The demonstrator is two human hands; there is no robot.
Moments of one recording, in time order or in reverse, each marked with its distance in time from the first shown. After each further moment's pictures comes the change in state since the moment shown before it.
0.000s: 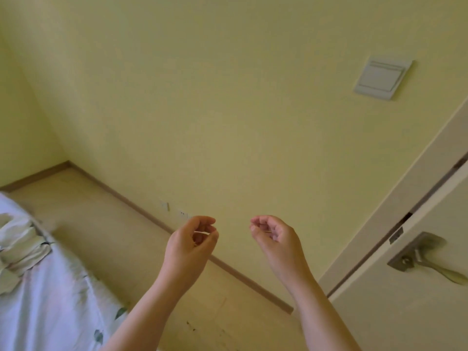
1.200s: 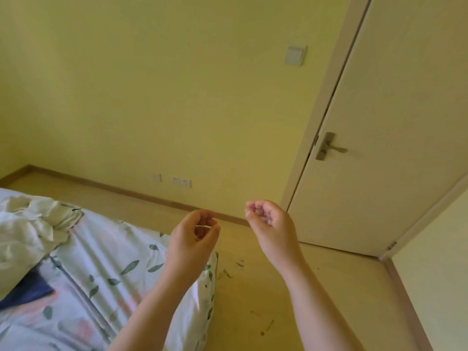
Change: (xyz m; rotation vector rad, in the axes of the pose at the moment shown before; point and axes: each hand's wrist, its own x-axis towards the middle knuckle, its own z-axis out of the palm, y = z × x) left_hand -0.390 -0.038 -0.283 -0.099 -0.240 0.109; right_hand -0.478 -0.133 0.185 -0.049 0.331 0.004
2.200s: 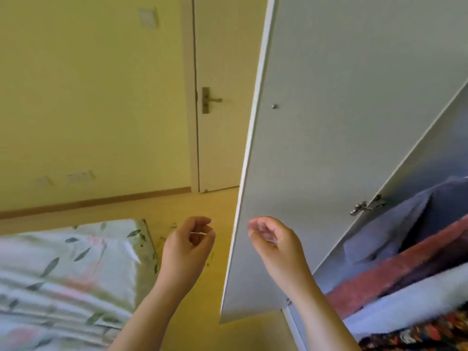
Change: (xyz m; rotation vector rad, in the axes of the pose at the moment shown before) left_hand -0.261 0.023 0.035 0.011 -0.501 0.081; right_hand -0.348 -0.003 -0.112 -0.117 0.434 0.254
